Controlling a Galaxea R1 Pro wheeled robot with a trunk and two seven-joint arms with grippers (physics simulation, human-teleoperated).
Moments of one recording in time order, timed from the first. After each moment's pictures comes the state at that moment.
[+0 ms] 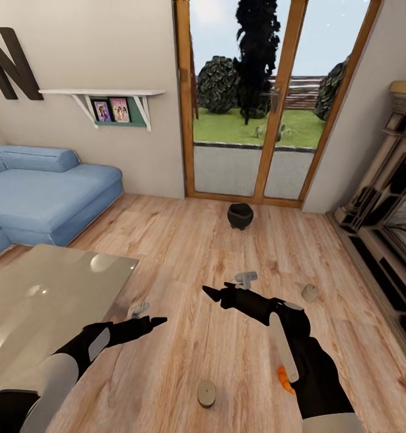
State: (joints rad) left arm -0.81 0.12 -0.09 -0.25 0.40 0.38 -0.67; right arm -0.46 0.13 0.04 -1.40 -0.15 0.66 0.55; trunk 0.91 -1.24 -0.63
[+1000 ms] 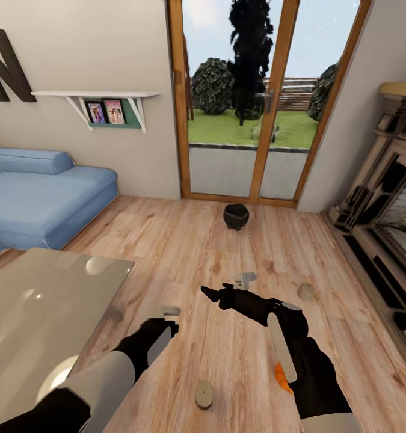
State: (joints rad) left arm -0.80 -0.15 -0.39 -0.35 0.40 0.38 0.42; right arm -0.46 0.14 0.04 -1.39 -0.15 0.66 0.54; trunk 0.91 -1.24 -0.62
